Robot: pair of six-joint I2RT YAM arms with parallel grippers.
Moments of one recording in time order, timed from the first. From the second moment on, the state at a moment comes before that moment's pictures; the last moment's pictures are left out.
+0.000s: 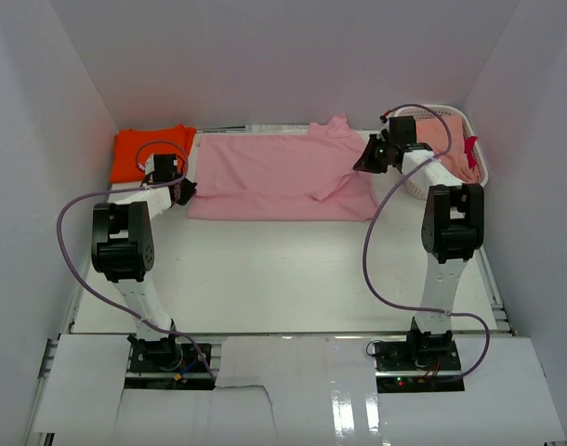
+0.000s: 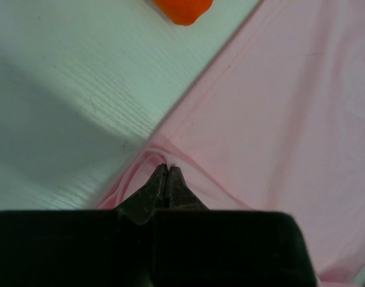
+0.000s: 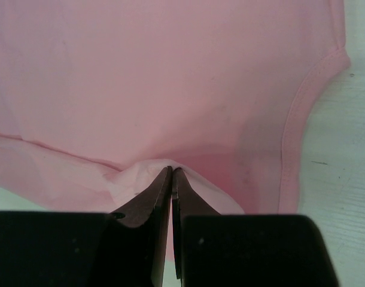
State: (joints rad) left arm 0.02 1.91 1.19 -0.07 -0.06 -0.85; right arm 0.11 2.07 1.64 -0.33 -0.37 0.37
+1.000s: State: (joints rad) left arm 0.02 1.94 1.19 -0.07 -0.09 -0.85; right arm 0.10 2.27 1.81 -0.29 -0.42 0.36
